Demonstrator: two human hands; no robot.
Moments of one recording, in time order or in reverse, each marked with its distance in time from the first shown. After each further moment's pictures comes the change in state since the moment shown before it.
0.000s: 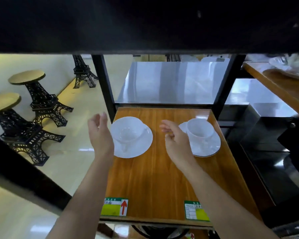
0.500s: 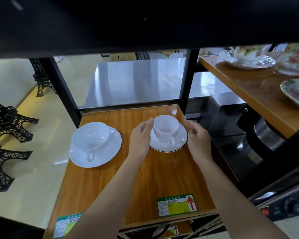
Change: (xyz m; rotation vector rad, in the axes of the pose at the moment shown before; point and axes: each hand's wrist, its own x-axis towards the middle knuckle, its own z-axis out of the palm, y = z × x) left_hand -0.094 -0.019 0.121 0.185 -0.745 -0.076; right_hand -0.010 0.058 -0.106 0.016 0.409 0.313
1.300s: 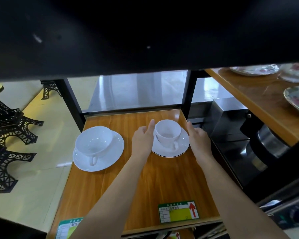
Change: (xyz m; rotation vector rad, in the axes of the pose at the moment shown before) left_hand 0.015 0.003 0.003 0.068 0.050 -0.188; right_hand 0.025 0.003 0.007 -0.095 -0.018 0.115
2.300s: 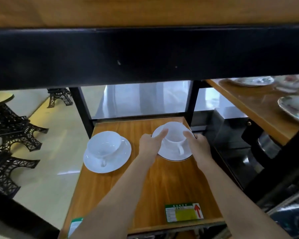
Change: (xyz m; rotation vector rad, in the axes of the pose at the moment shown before) left_hand -0.005 0.012 -0.005 -0.028 -0.001 -0.096; right_hand -0.018 -0.017 0.003 0.079 -0.050 0.055
